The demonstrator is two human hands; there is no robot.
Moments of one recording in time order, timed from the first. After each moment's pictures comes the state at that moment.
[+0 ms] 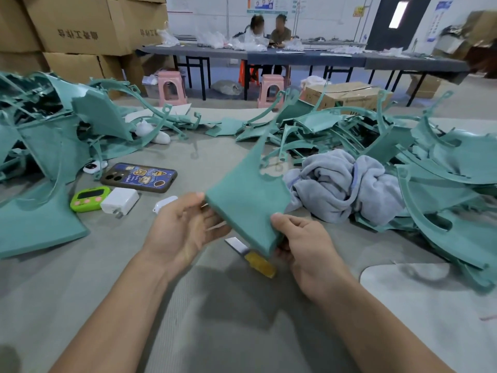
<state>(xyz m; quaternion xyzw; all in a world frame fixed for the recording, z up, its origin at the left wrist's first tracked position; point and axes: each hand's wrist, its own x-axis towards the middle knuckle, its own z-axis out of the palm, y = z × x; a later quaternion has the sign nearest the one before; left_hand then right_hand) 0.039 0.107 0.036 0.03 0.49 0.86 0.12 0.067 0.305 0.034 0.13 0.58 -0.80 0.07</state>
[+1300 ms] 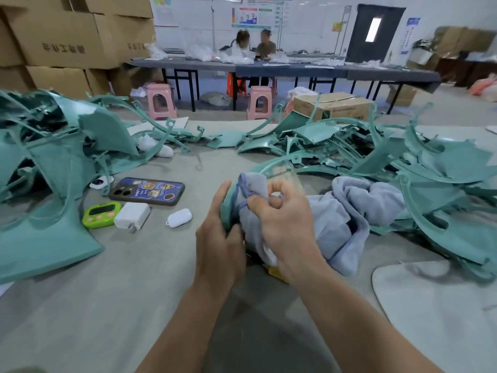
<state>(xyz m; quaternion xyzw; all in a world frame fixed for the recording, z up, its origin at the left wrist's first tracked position) 0.054 0.133 0.026 0.07 0.73 0.66 -0.18 0.058 0.240 0.070 0.02 0.72 -0.66 -0.19</state>
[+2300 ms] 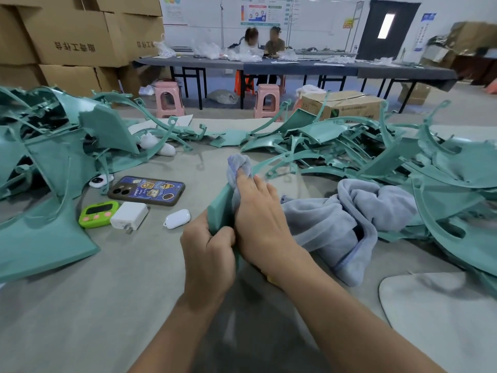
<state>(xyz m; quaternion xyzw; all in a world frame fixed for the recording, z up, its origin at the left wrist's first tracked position) 0.051 0.136 0.022 0.03 0.72 0.64 -0.27 0.015 0.230 0.060 -0.11 0.95 -0.26 -0.14</state>
